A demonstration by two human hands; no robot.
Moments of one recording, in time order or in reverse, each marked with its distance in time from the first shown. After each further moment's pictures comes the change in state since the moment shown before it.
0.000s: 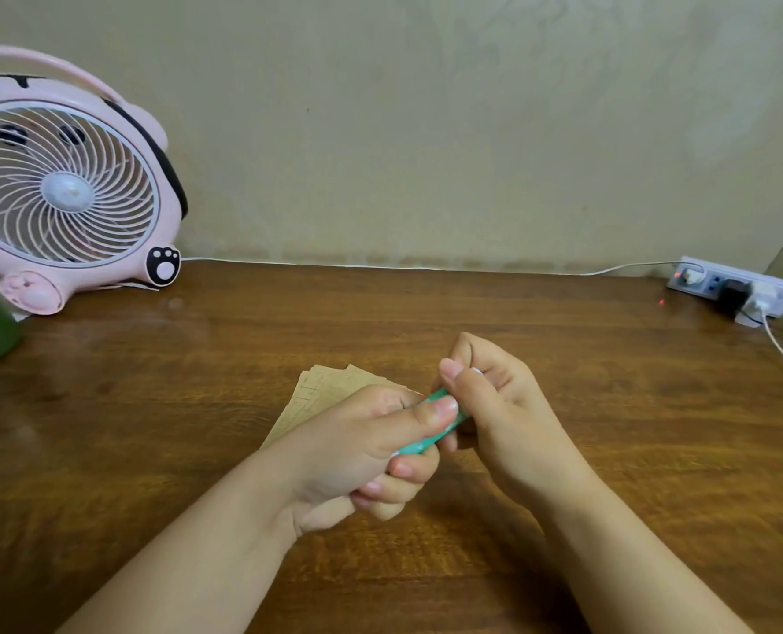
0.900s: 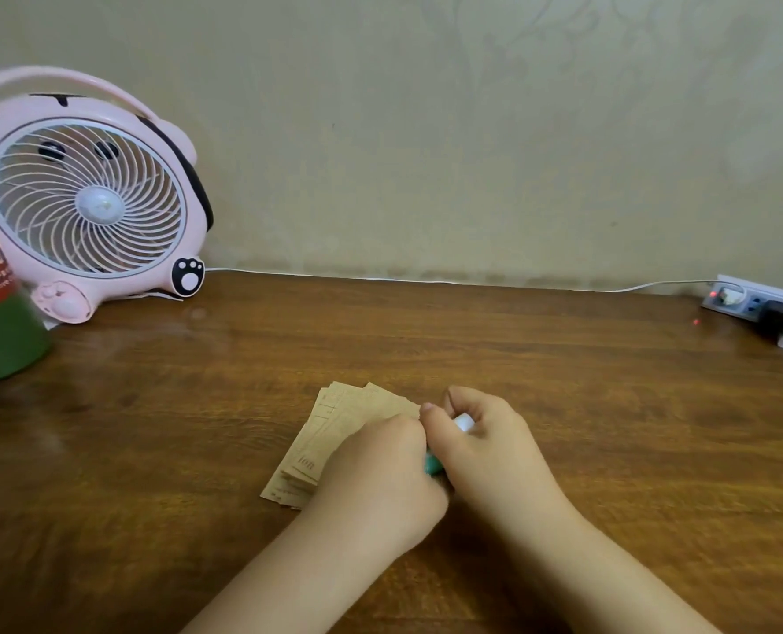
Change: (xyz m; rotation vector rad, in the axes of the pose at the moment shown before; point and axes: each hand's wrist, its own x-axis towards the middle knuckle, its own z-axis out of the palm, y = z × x) left_hand 0.023 -0.011 0.010 1.147 0.646 -0.063; right_hand 0.011 0.009 0.023 -0.553 0.217 0.297
